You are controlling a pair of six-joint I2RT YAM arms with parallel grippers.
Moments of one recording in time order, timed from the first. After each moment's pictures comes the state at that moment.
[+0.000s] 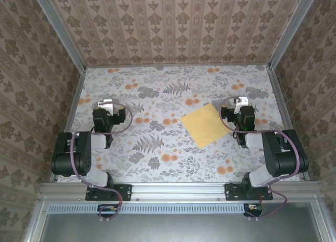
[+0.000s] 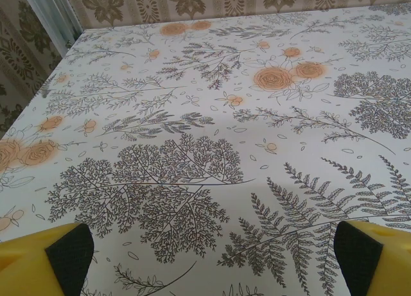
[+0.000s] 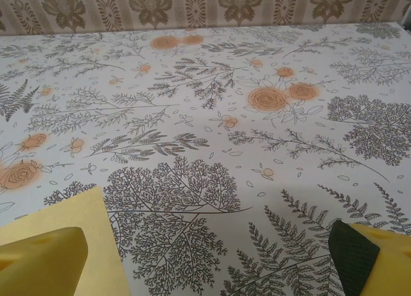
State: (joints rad) left arm -0.02 1.53 0.39 0.76 -0.02 0.07; right arm 0.02 1.52 0.40 0.75 0.07 0.04
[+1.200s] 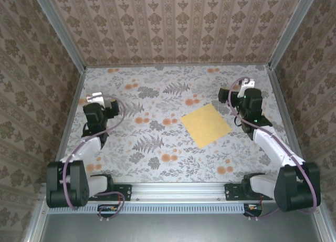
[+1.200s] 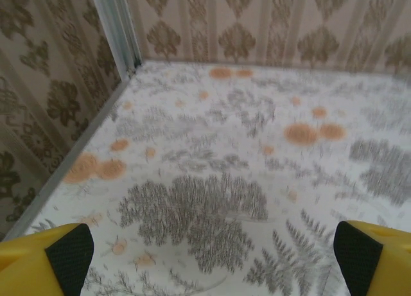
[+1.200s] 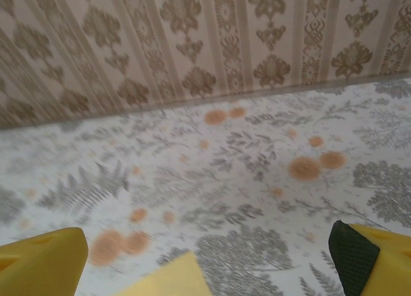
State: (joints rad) left arm -0.03 1.17 0.53 0.30 -0.15 -0.06; right arm 0.08 1.17 0.75 0.08 0.04 0.25
